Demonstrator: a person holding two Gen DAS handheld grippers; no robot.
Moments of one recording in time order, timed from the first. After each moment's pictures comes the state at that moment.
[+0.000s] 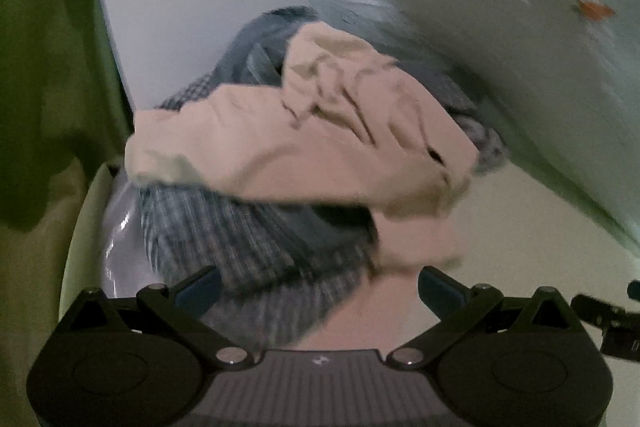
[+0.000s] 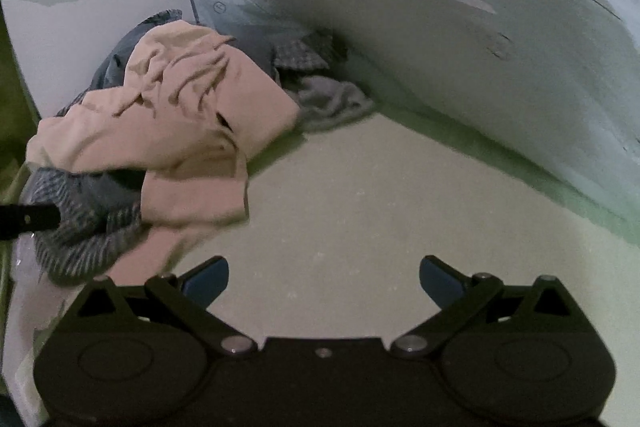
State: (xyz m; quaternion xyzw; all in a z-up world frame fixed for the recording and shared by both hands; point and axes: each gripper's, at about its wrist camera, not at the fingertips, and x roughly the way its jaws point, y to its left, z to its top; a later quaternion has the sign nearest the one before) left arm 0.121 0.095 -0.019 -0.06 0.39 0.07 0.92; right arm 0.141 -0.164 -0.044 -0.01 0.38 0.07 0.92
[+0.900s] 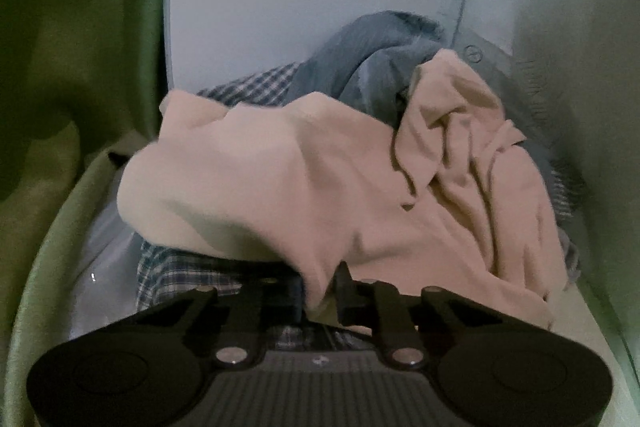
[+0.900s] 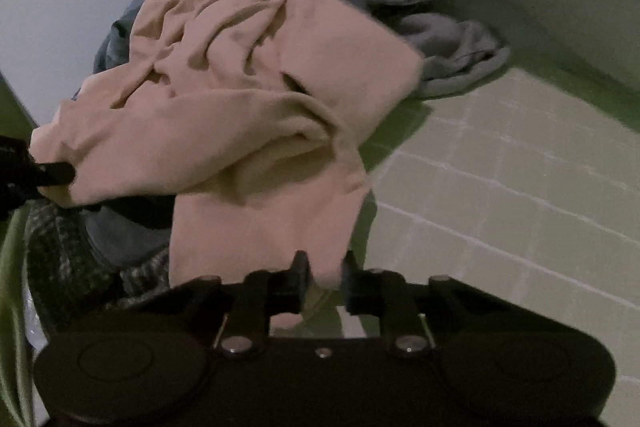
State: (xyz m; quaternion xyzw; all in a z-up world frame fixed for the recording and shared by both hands) left arm 0.210 0.183 -0.051 -0.19 0.38 0.15 0.89; right arm 0.226 -0.087 -0.111 0.05 0.43 0.14 0.89
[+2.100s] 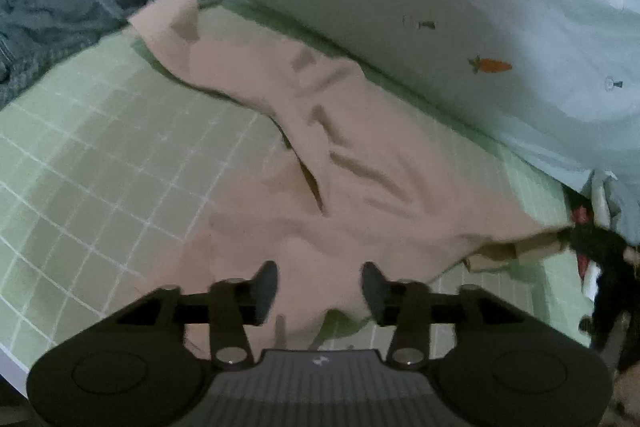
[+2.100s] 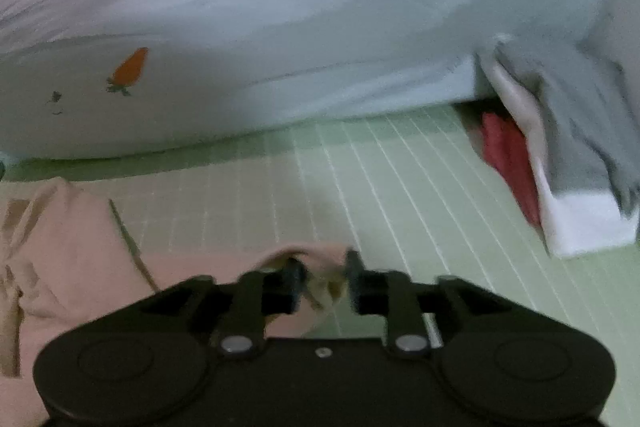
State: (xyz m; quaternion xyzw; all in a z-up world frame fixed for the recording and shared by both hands) left arm -0.057 -0.216 -0.028 -0.12 0.47 -0.13 0.86; right arm -0.112 -0.622 -0.053 0.12 0.36 -0.27 0.88
